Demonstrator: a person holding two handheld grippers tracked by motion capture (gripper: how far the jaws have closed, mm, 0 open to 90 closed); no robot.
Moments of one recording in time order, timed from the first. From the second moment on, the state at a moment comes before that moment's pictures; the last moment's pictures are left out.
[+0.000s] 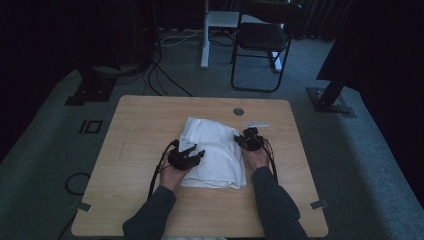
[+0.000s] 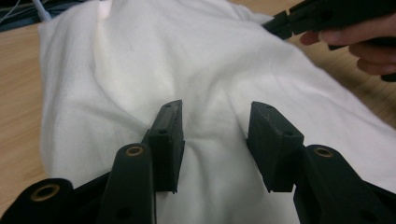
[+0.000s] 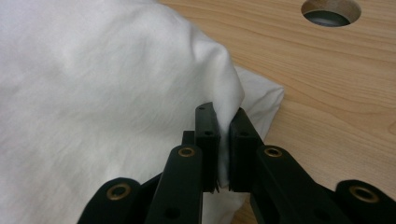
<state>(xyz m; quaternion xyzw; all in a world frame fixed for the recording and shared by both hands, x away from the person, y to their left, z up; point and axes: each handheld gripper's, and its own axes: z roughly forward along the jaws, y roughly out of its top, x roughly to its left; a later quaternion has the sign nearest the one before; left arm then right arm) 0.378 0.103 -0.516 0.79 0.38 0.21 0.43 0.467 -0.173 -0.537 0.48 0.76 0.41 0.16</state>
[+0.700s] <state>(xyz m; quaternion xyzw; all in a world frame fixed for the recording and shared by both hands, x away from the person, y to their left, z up) 0.380 0.099 -0.542 0.79 0.38 0.21 0.44 0.465 -0.148 -0.475 0.41 0.77 0.46 0.20</state>
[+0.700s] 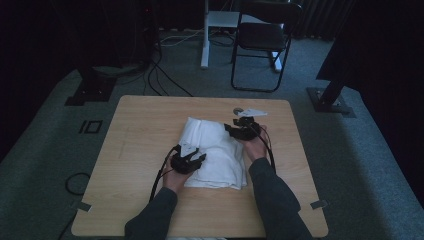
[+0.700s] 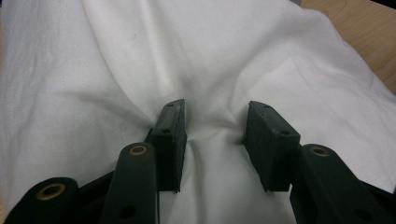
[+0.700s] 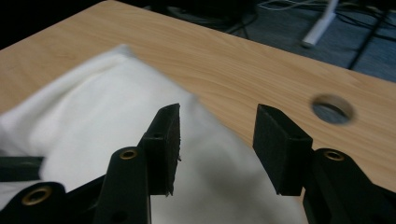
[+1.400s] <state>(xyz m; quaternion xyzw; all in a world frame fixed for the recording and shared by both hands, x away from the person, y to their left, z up) 0.378 0.097 -0.546 0.78 0.38 0.20 0.46 0.476 -0.157 -0.496 0.47 0.77 0.40 0.19</state>
